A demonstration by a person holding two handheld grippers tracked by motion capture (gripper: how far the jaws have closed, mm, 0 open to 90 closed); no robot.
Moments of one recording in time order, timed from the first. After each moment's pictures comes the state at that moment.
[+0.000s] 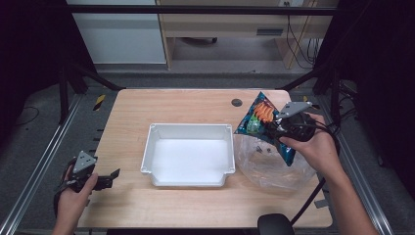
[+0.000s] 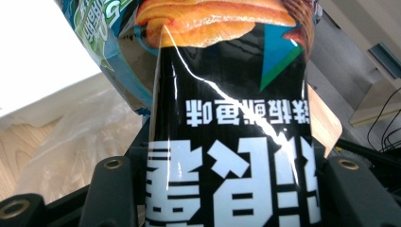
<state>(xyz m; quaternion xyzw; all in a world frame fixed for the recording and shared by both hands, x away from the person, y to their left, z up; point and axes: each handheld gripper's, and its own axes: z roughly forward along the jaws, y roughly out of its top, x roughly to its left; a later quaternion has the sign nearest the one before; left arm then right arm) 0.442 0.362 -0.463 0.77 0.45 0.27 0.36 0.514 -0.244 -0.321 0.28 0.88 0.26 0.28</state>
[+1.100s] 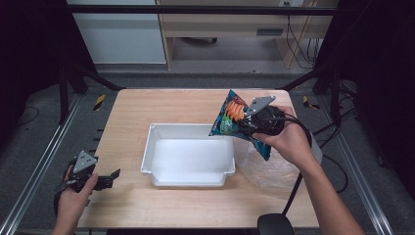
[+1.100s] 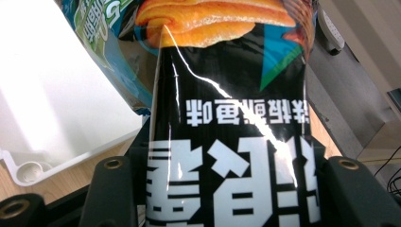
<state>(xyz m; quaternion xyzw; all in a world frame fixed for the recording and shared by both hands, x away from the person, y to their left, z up) 0.442 0.361 -0.463 0.77 0.44 0.27 0.37 0.528 -0.171 -0.311 0.21 0.90 0.26 0.28</state>
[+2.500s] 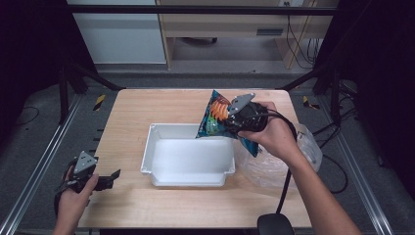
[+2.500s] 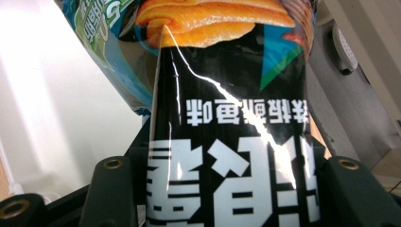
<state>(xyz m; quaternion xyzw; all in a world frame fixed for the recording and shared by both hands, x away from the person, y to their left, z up) 0.440 0.360 -0.463 0.77 0.44 0.27 0.36 0.538 -0.131 -0.308 0.16 0.92 0.25 0.27</state>
